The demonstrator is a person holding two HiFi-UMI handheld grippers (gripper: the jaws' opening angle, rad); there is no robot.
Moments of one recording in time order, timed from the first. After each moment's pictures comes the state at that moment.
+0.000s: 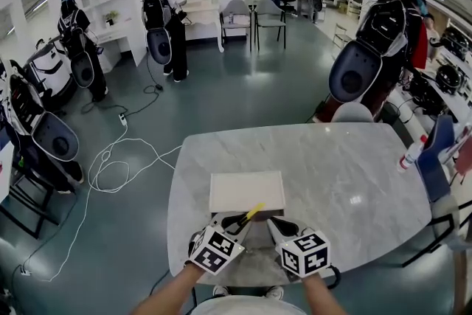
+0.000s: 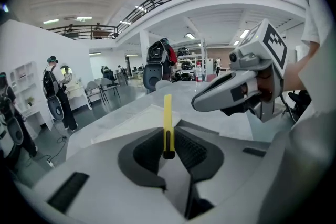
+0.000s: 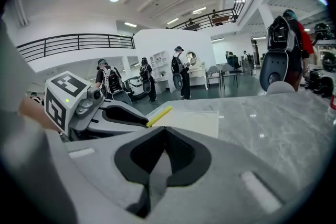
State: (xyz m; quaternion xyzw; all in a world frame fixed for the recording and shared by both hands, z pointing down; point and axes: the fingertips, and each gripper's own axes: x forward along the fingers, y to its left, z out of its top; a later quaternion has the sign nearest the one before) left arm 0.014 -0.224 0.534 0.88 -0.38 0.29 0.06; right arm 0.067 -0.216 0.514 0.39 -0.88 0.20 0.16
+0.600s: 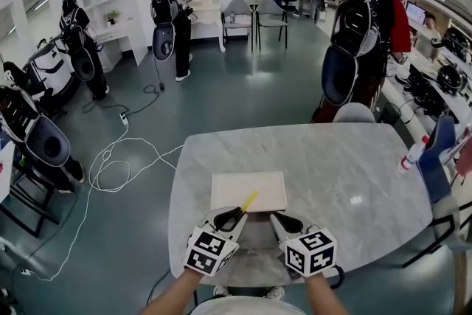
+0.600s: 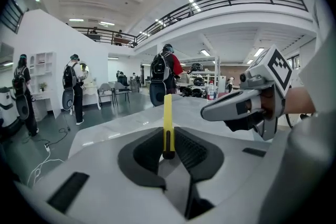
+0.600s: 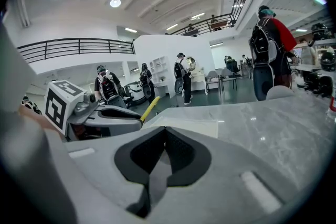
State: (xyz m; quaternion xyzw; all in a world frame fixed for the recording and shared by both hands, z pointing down) left arm -0.005 -0.235 0.499 0.87 -0.44 0.18 0.10; right arm 0.068 -0.226 0.488 0.39 -0.89 0.19 0.14
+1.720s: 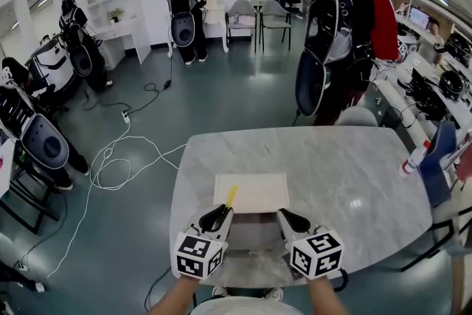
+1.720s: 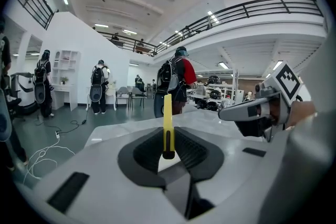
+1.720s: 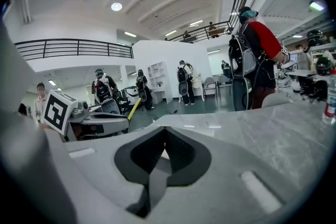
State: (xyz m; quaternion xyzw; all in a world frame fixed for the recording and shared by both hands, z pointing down) left arm -0.054 -0.233 0.477 0.84 -0.52 0.11 0.13; right arm 0.073 -0.230 0.462 0.42 -0.88 0.17 0.11
